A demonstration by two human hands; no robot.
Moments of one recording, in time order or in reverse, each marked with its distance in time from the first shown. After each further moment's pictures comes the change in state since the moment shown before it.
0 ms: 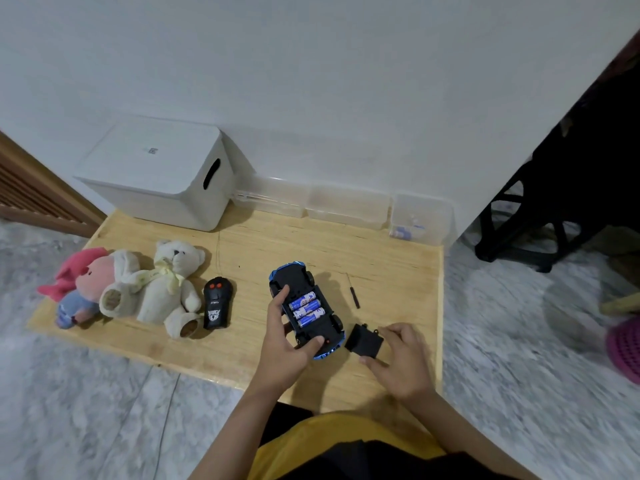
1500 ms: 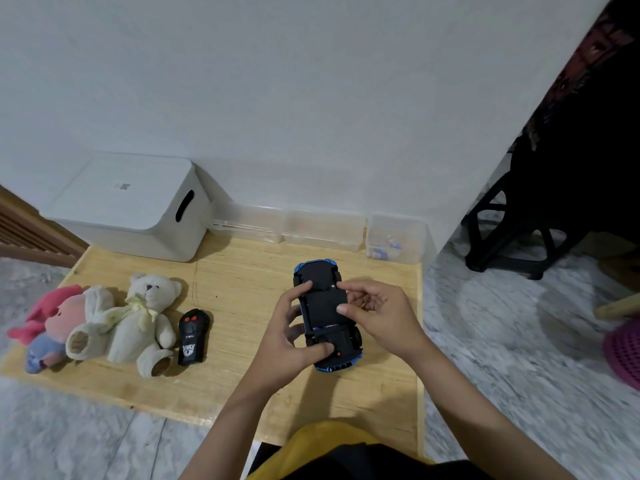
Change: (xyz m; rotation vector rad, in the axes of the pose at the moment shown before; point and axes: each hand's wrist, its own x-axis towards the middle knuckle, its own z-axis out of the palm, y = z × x) left_hand 0.029 0.064 0.033 -0.046 -0.275 0.048; right_hand 0.061 -0.065 -0.108 0.827 -0.046 -0.239
